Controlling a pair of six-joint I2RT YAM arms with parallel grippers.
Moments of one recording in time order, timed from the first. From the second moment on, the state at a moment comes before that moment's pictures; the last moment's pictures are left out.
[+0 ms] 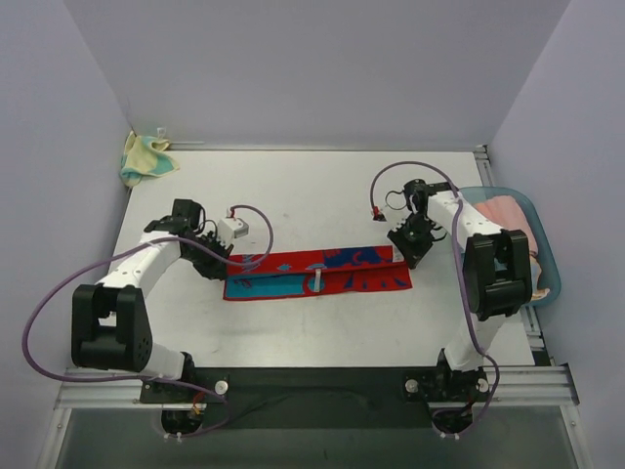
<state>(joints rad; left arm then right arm) -0.09 1.47 0.94 -0.76 0.44 0.61 0.17 1.81 1.28 -1.01 -0.12 -0.64</state>
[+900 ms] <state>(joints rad) -0.12 1.51 0.86 -0.81 0.46 0.68 0.18 1.78 1.20 -1.06 -0.09 -0.71</state>
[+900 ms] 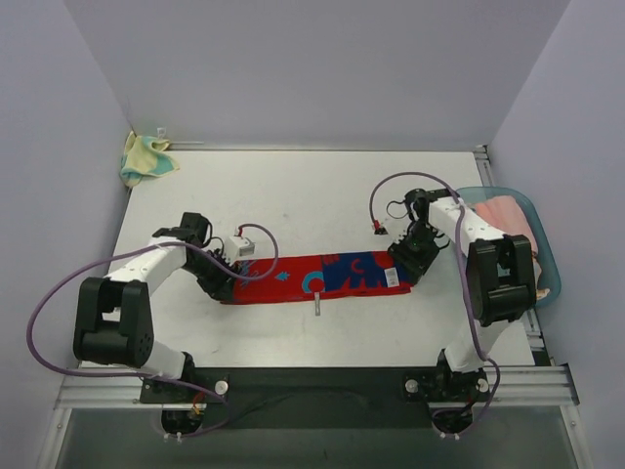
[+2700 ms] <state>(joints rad) -0.19 1.54 0.89 -0.69 0.42 0.58 0.13 1.90 1.34 -1.04 -0.16 -0.22</state>
